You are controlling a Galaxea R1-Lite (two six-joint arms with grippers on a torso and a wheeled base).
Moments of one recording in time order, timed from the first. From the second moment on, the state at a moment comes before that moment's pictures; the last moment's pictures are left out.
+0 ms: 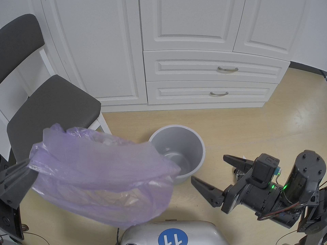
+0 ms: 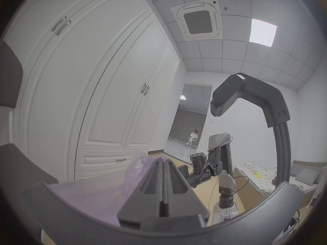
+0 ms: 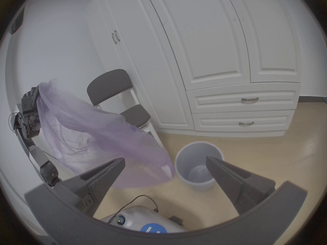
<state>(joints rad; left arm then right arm) -0.67 0.85 -0.18 -1.07 -0.40 -0.10 0.95 1.56 -0.35 -1.10 -0.30 0.14</state>
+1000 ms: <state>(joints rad) -0.60 0.91 -0.27 -1.05 -0.25 -0.10 1.07 1.54 -0.23 -1.07 -0.23 0.12</state>
